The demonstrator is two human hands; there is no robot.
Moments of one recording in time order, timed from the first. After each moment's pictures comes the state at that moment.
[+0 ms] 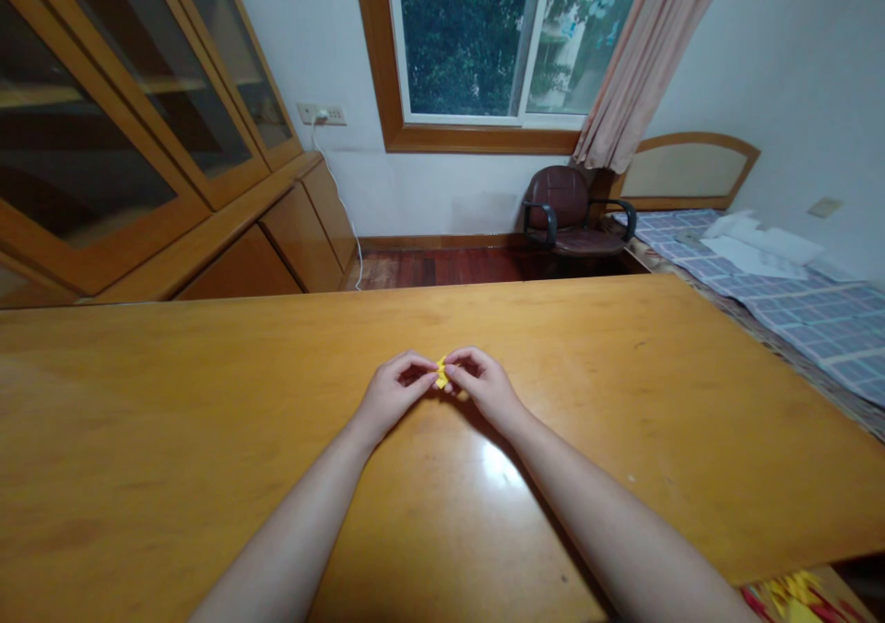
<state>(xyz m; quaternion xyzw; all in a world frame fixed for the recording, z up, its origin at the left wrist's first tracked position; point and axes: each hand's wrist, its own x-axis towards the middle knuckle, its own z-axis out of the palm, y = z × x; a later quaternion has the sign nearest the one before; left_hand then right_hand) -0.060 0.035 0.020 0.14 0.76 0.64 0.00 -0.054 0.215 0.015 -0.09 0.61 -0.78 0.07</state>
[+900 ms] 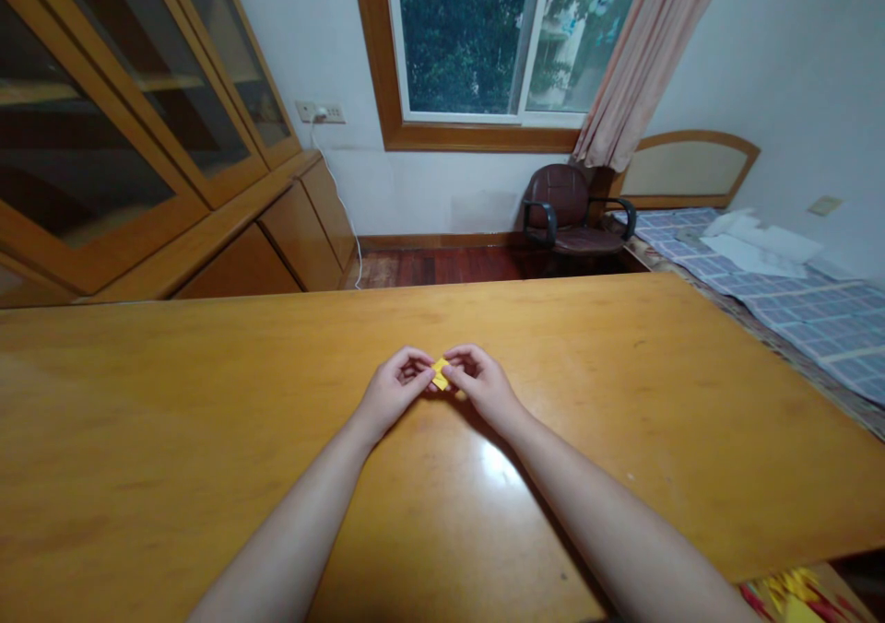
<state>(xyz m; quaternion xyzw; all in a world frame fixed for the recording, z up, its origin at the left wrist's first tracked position) -0.059 0.038 0.023 0.10 0.71 0.69 0.06 -0.054 0.214 0.013 -0.10 0.63 -0.77 0.05</state>
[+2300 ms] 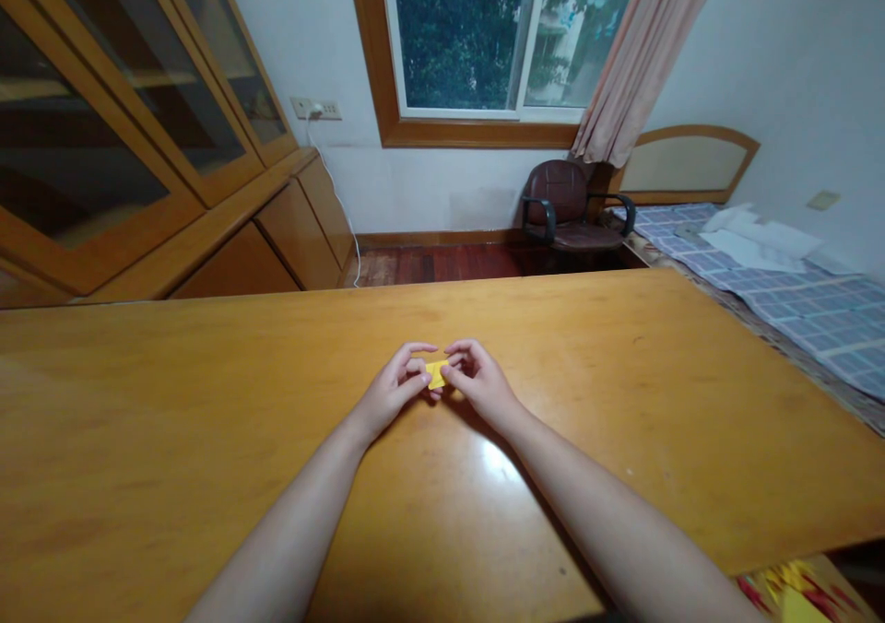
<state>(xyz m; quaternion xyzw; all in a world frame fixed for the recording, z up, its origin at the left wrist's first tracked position) -0.052 0.035 0.032 0.15 0.67 0.71 0.16 -0.052 0.215 0.014 -0.12 0.65 -0.75 0.03</state>
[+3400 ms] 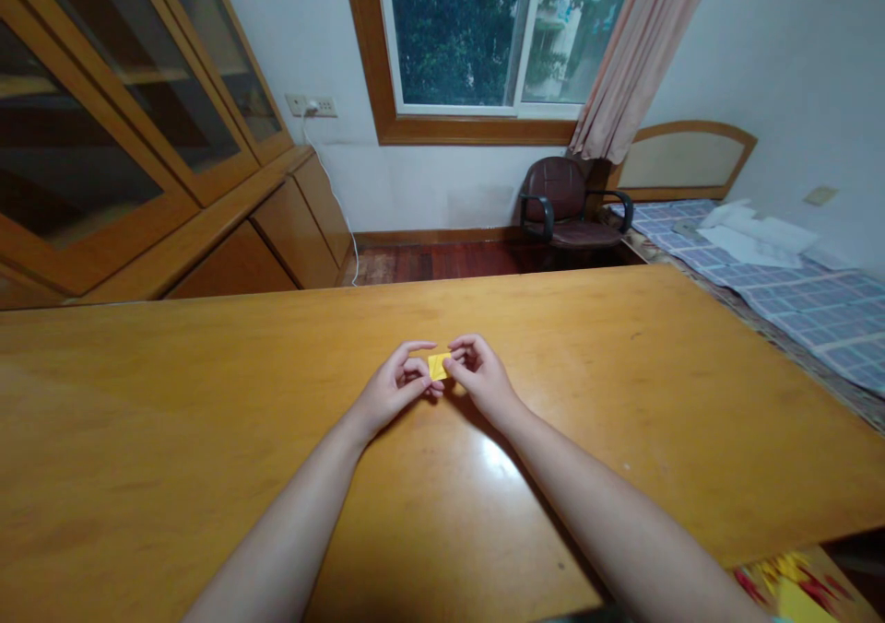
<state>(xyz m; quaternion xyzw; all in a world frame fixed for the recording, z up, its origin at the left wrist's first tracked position) -0.051 0.035 0.030 0.17 0.66 0.71 0.16 -0.054 0.215 0.013 -0.08 0.64 -0.76 0.00</state>
